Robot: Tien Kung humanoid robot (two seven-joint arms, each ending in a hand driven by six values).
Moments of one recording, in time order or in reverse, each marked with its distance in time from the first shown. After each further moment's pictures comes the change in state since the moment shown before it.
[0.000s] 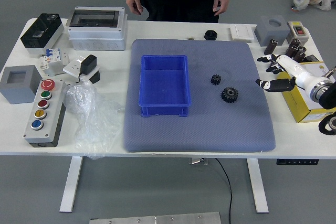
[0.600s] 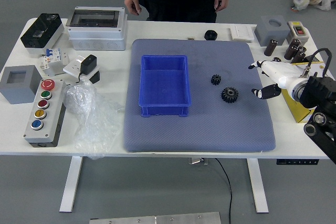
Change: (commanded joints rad) left arm -0.003 -0.003 0.008 0.001 -0.005 -0.001 0.002; right arm 0.113 0.019 -0.217 -0.044 -0.283 0.003 -0.039
